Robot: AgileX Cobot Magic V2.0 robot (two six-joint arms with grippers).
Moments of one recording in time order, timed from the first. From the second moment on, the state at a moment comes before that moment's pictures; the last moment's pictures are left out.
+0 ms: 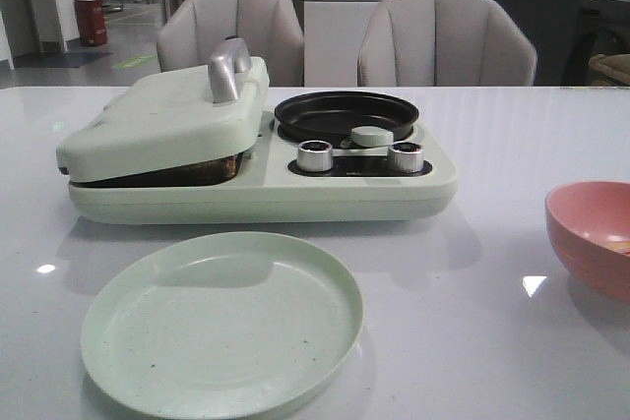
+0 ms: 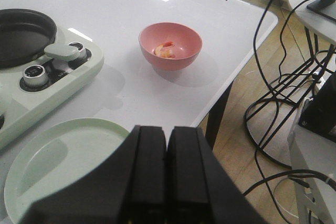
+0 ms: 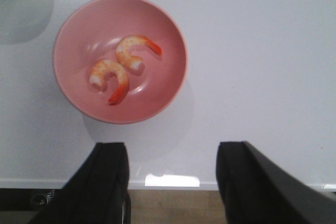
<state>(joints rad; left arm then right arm) -0.83 0.64 -0.66 -0.41 0.54 0.32 0.16 1.04 -0.91 -0.24 1.01 0.27</state>
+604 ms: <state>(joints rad) -0.83 0.64 -0.66 -0.41 0.54 0.32 -0.20 1.55 -0.97 0.20 0.76 -0.16</state>
